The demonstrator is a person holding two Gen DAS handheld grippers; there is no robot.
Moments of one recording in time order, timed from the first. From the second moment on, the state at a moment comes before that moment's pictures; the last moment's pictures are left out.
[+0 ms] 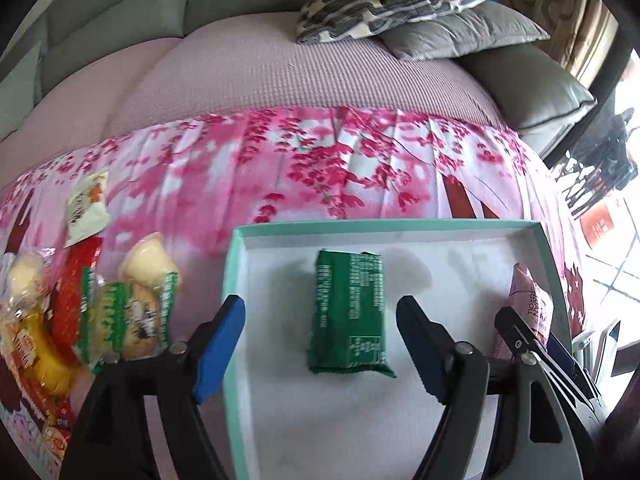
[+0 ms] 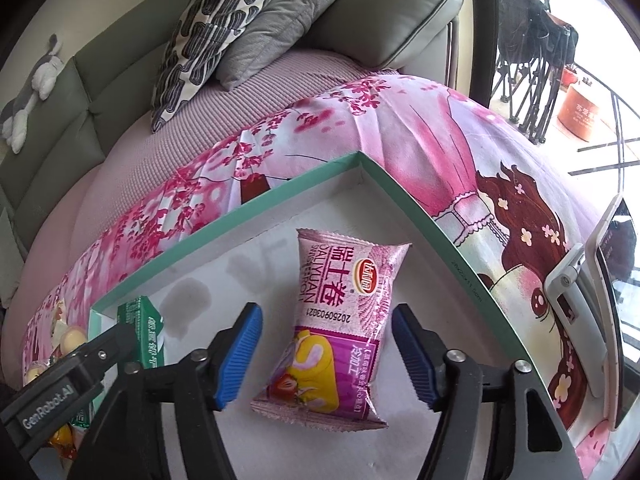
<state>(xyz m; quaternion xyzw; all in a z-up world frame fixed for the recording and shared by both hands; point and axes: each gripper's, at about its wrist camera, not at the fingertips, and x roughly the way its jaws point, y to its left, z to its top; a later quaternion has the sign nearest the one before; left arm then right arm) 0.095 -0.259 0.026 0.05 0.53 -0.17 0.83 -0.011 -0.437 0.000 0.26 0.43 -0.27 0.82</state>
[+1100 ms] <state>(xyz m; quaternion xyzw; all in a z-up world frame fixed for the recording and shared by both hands) 0.073 -0.143 0.053 0.05 0.51 -0.06 0.86 0.000 -0.346 0.032 0.18 0.47 -0.19 0.84</state>
